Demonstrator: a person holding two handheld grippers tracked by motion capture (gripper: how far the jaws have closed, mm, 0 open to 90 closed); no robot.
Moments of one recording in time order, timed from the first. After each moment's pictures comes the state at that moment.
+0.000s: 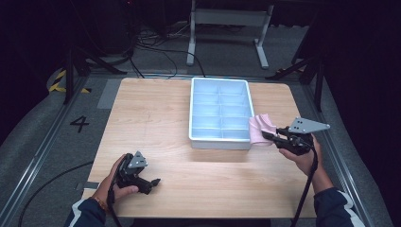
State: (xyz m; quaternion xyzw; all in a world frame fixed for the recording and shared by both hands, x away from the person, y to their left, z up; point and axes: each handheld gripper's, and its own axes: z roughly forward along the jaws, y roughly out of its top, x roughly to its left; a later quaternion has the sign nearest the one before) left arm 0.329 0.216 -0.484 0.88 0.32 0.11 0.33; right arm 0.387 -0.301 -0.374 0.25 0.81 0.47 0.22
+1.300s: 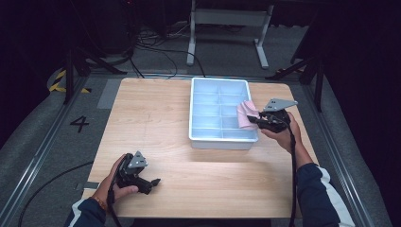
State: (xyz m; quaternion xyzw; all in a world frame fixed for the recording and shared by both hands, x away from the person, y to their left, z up) left arm 0.329 0.216 -0.484 0.88 0.32 0.12 0.33; right arm 0.467 -0.260 -0.386 0.26 0.85 0.40 0.23
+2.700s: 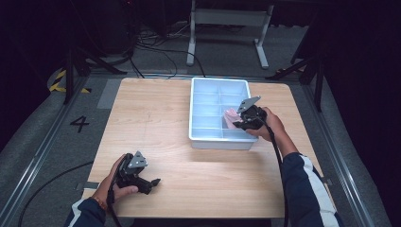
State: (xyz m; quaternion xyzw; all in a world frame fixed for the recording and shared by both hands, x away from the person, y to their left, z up) left arm 0.329 0.216 -0.484 0.88 0.32 0.12 0.33; right arm 0.501 -0.203 -0.409 0.19 0.93 0.26 0.17
